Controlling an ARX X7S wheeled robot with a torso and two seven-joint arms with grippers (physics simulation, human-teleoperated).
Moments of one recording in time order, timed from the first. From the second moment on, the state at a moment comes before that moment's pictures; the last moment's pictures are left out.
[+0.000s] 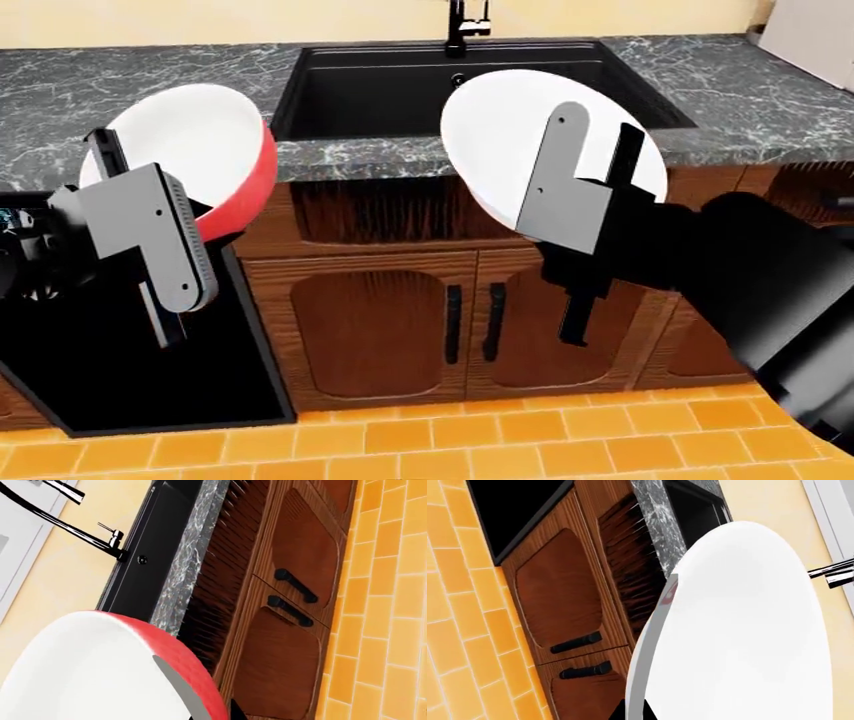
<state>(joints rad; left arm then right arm) -1.07 -1.03 0.70 0.30 -0.28 -0.62 0.75 1.39 0.78 -1.08 -0.45 0.37 1.07 -0.48</state>
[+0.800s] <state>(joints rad) -1.07 -1.03 0.70 0.30 -0.26 -0.61 0.75 1.39 0.77 -1.05 -0.44 0.39 1.09 -0.47</state>
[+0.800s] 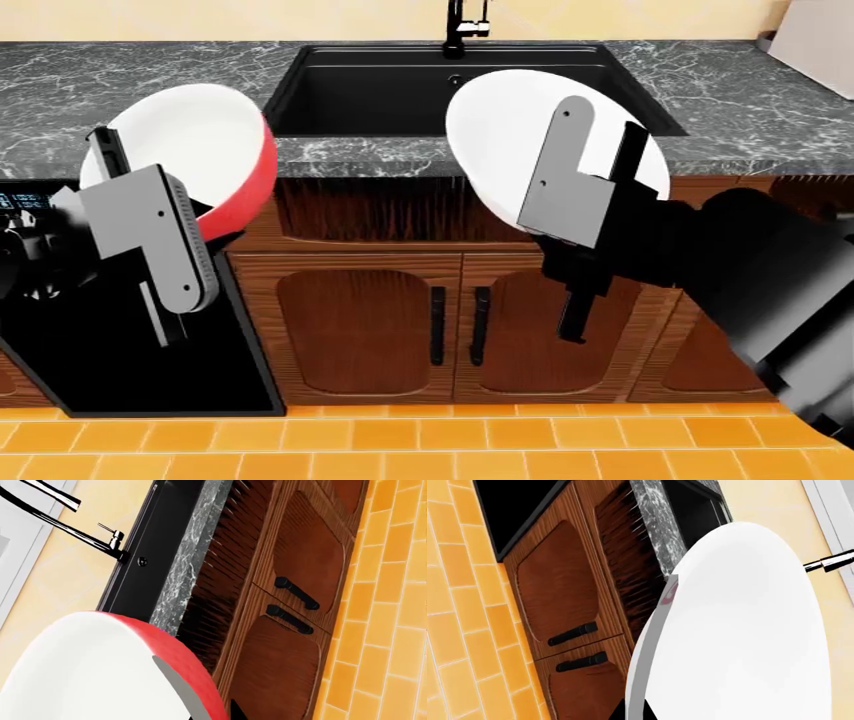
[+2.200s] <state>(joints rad) -1.05 -1.03 0.70 0.29 -0.26 -0.59 0.74 1.39 0.78 -1.06 -0.45 0.40 1.09 -0.47</state>
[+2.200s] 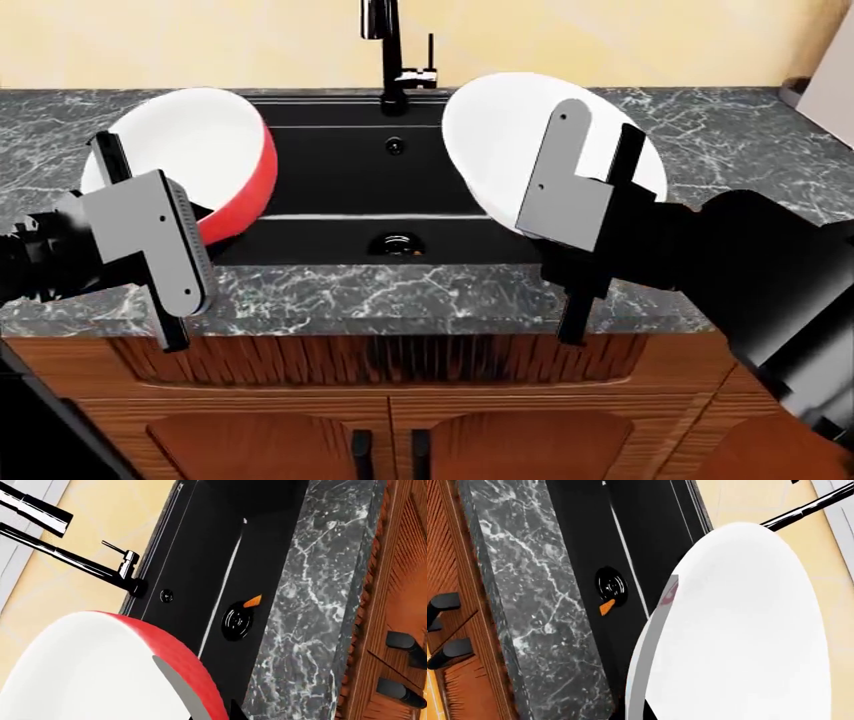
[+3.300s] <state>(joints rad) -1.05 -1.02 0.71 0.29 -0.25 -0.59 0.75 1.37 0.79 -1.05 -0.45 0.41 1.10 -0.46</state>
